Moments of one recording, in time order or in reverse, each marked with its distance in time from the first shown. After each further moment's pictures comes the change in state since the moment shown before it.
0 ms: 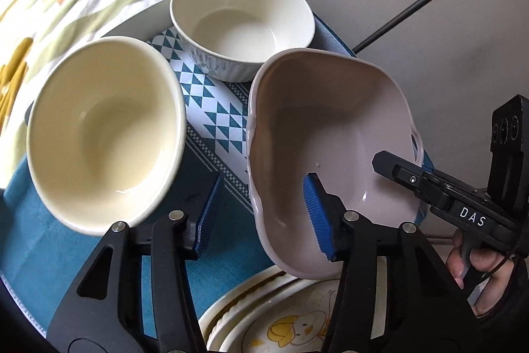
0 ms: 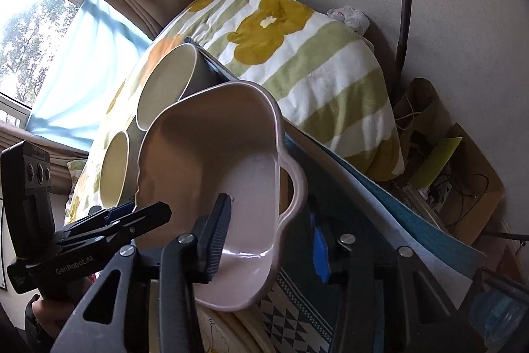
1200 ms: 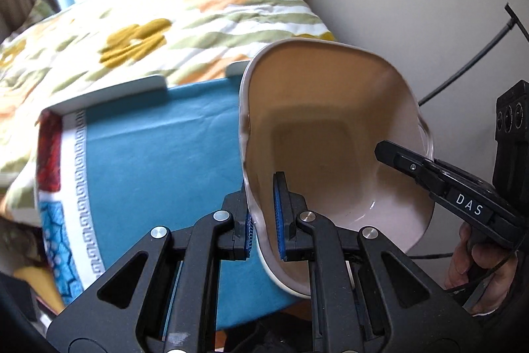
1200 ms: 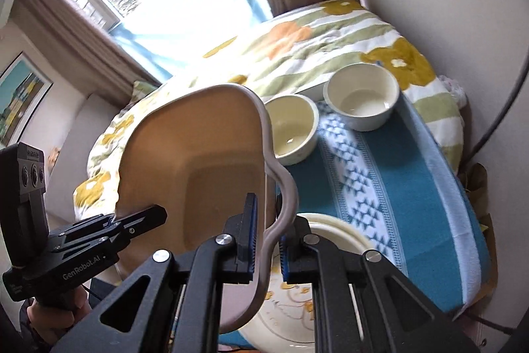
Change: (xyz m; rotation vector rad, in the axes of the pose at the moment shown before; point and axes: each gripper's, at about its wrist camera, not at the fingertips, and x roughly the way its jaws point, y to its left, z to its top) left arm -0.206 0.023 -0.173 -0.384 -0.333 0.246; right arm -0.085 0.165 -0.078 -0.540 0.043 0.245
